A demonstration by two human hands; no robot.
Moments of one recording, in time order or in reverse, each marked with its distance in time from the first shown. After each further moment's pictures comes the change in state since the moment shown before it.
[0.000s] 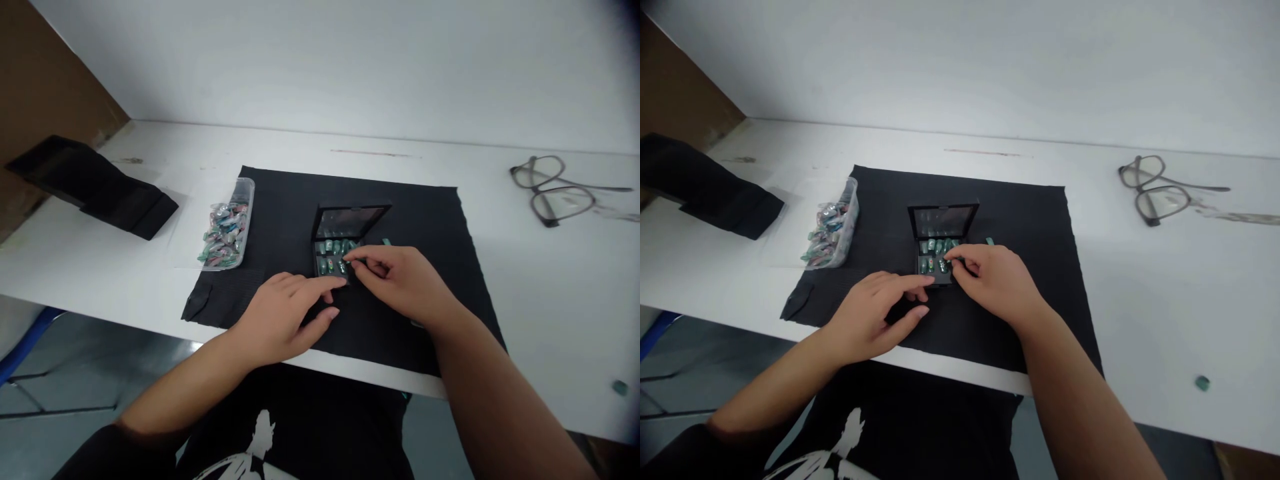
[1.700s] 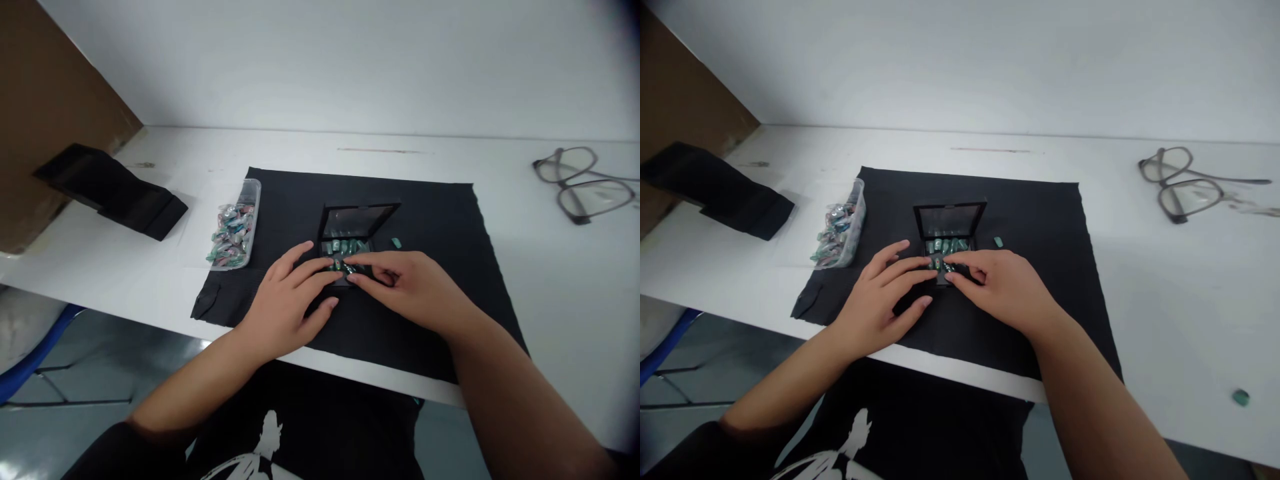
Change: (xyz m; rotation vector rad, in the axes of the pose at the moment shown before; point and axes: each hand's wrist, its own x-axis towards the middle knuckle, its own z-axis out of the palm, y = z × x) left_hand 0.001 -0.005 0.001 0.196 0.054 -0.033; right_hand -0.004 0.000 0.001 -0.021 -0.091 -0.033
